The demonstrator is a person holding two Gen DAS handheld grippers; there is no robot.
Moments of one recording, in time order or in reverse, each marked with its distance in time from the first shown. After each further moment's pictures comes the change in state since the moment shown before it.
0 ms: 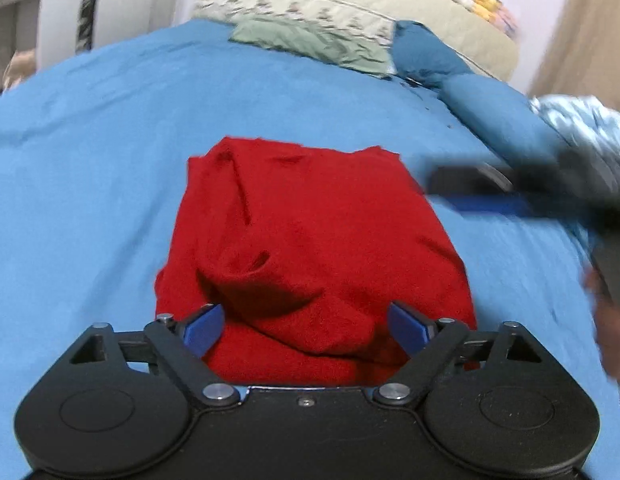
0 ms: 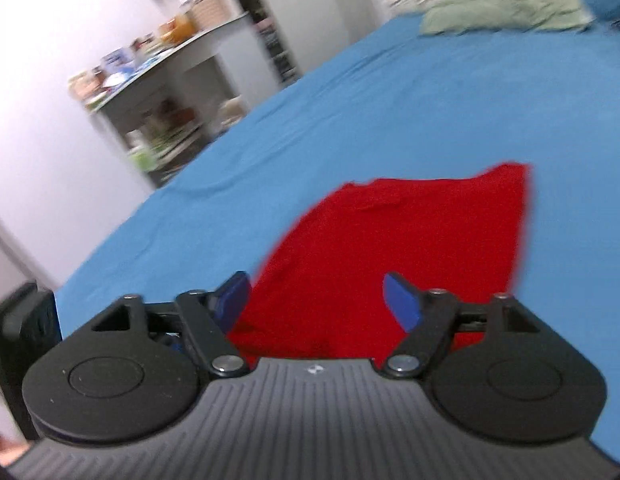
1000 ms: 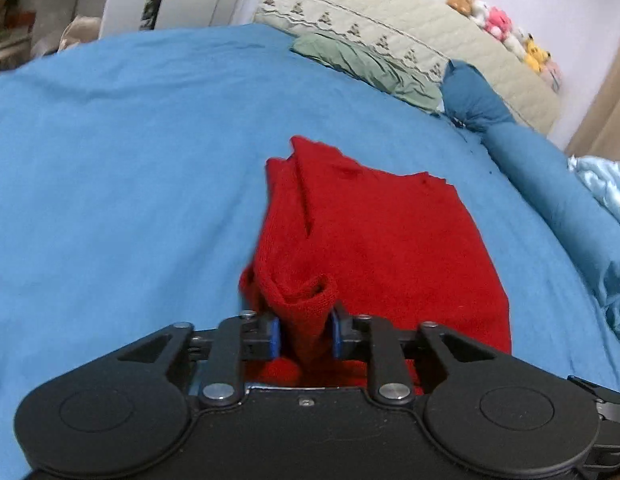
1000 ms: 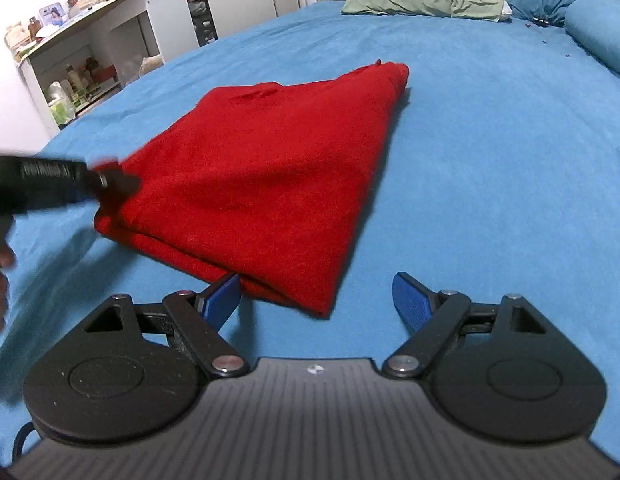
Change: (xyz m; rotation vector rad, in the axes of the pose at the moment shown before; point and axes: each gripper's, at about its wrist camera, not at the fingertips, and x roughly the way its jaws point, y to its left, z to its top) left arm -0.010 0.047 -0.011 -0.158 -0.072 0.045; right arm 0.002 -0.010 -0.119 -0.048 0.035 -0.272
